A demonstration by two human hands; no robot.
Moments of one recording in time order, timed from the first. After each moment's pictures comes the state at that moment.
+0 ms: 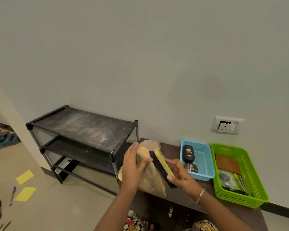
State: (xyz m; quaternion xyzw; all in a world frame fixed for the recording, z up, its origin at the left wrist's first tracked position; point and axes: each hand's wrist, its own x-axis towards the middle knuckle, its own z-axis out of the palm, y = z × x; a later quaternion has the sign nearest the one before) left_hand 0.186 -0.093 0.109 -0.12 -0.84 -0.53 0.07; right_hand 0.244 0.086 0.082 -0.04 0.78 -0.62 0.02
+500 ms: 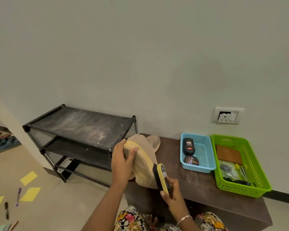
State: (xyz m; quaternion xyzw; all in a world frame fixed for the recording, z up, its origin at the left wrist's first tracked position) left_hand 0.171 -0.105 0.107 -0.07 -0.84 -0.53 0.11; right_hand 0.274 0.035 0.011 0.14 0.72 -0.68 -0.02
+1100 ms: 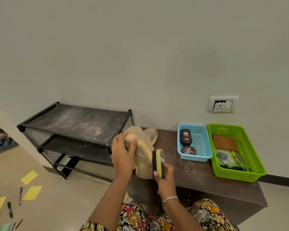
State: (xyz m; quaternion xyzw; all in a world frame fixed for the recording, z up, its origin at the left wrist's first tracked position) left_hand 0.175 -0.088 0.106 -0.06 -0.85 -0.50 0.16; right_hand 0.254 0.005 0.028 0.26 0.63 -0.73 -0.08
